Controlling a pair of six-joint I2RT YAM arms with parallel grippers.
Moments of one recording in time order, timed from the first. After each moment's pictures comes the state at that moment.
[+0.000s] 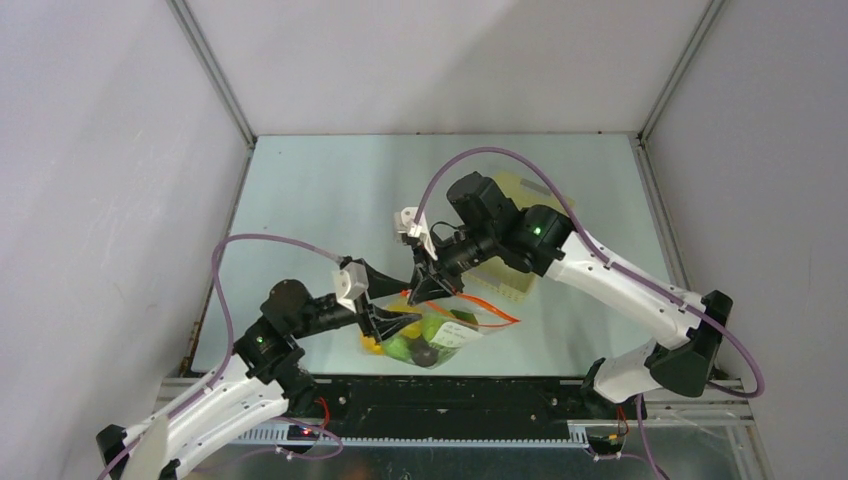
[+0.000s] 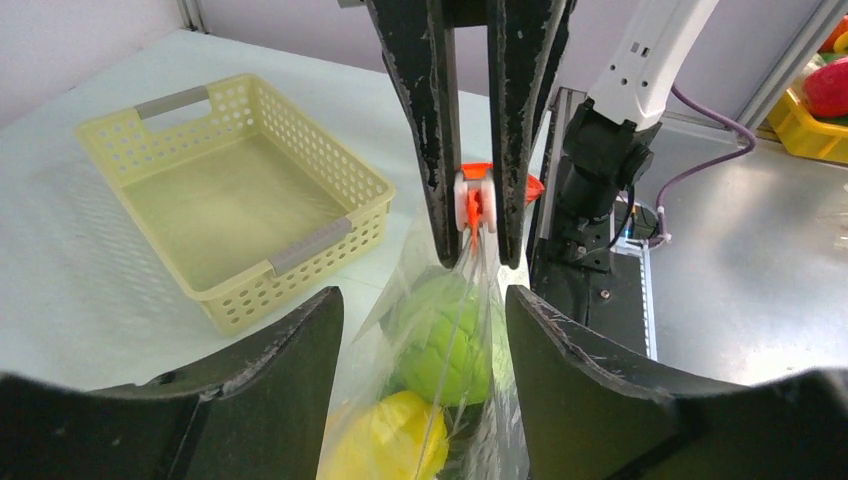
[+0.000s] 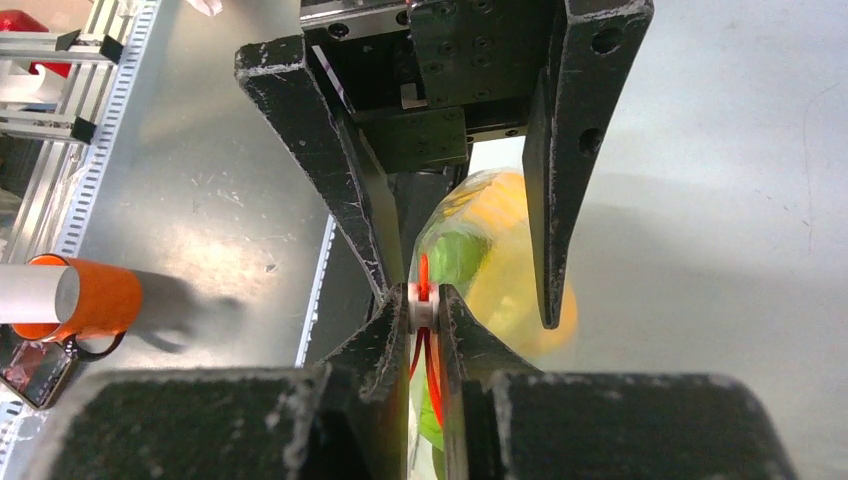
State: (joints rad) left arm -0.79 0.50 0.45 0.08 0.49 -0.11; right arm 0.97 1.43 1.53 -0.72 -0.77 -0.27
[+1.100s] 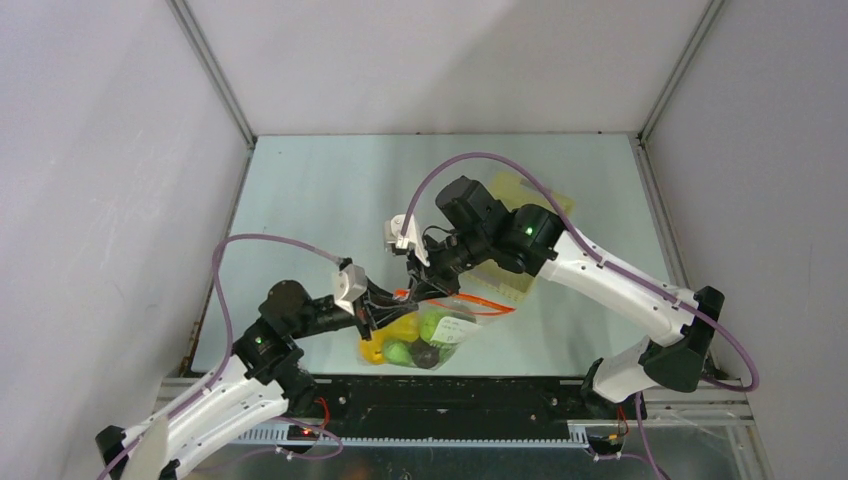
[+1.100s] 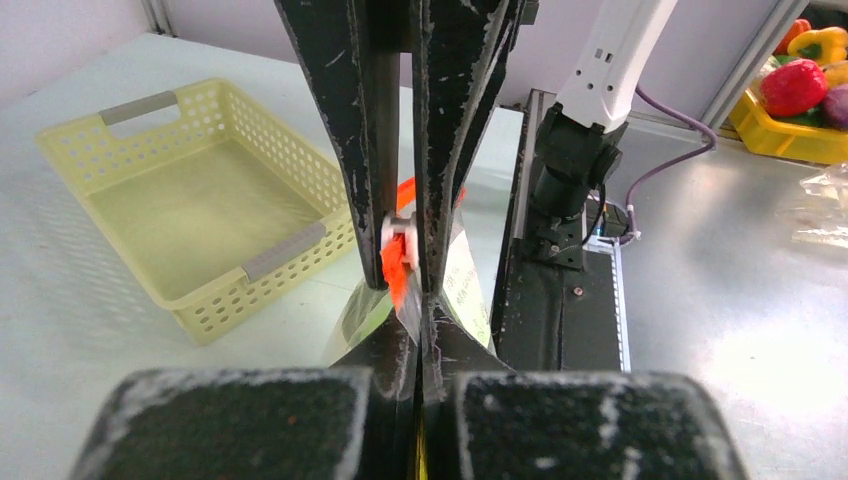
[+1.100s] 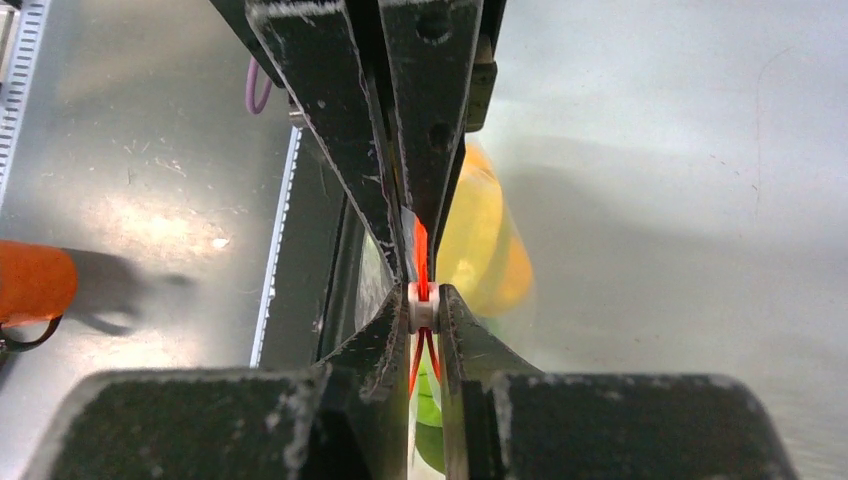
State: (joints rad) left arm -0.79 0.49 0.46 0.07 0.55 -0.13; right arm 1.01 1.48 1.60 -0.83 -0.64 -0.37
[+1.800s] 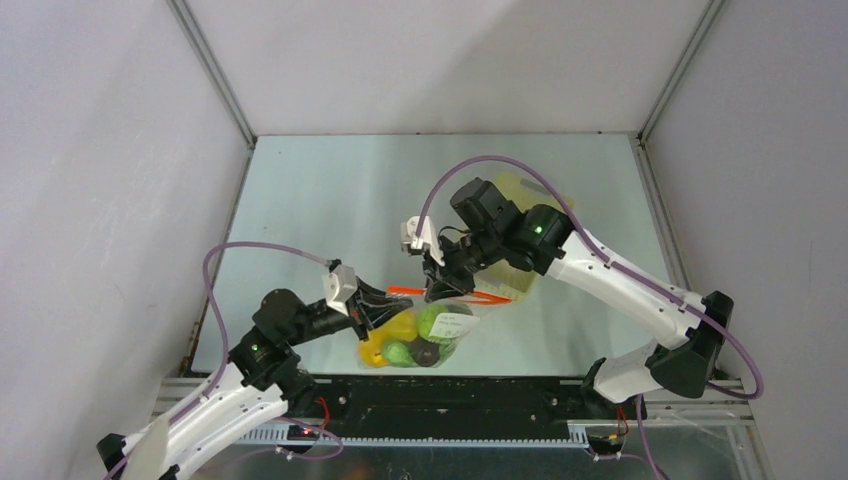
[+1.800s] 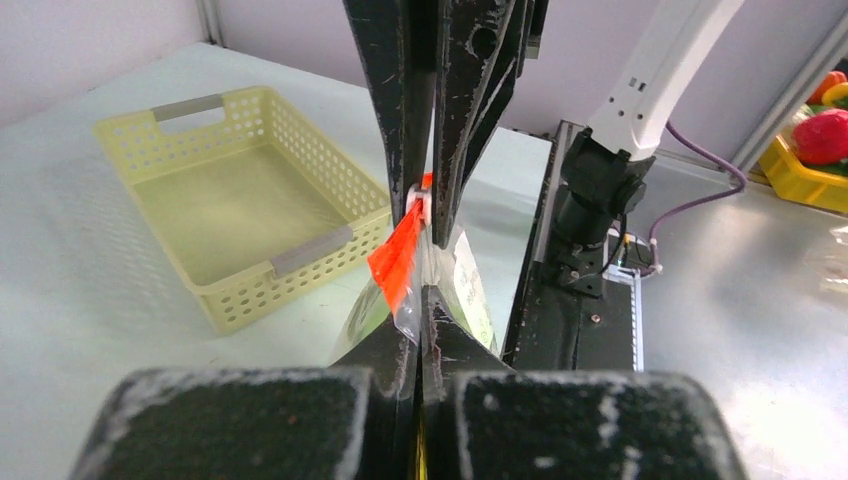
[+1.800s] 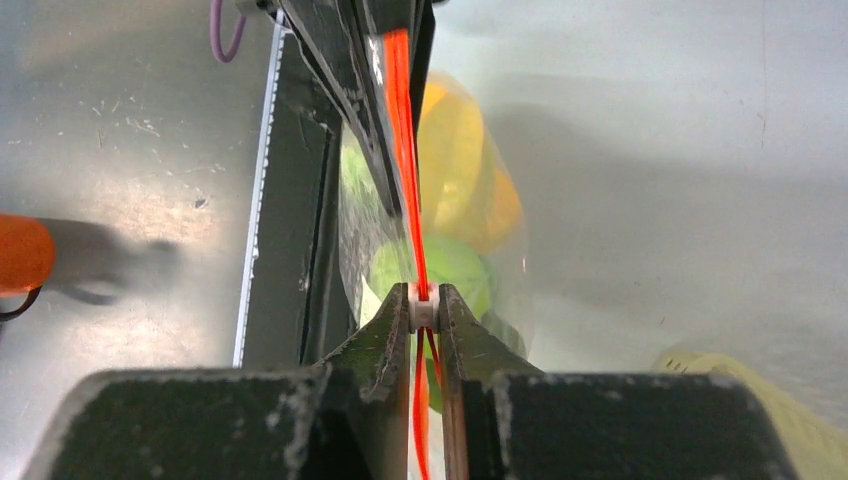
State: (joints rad) left arm -0.79 0.40 0.40 0.09 0.45 -0.18; right arm 0.94 1.43 1.51 -0.87 -0.64 -0.43
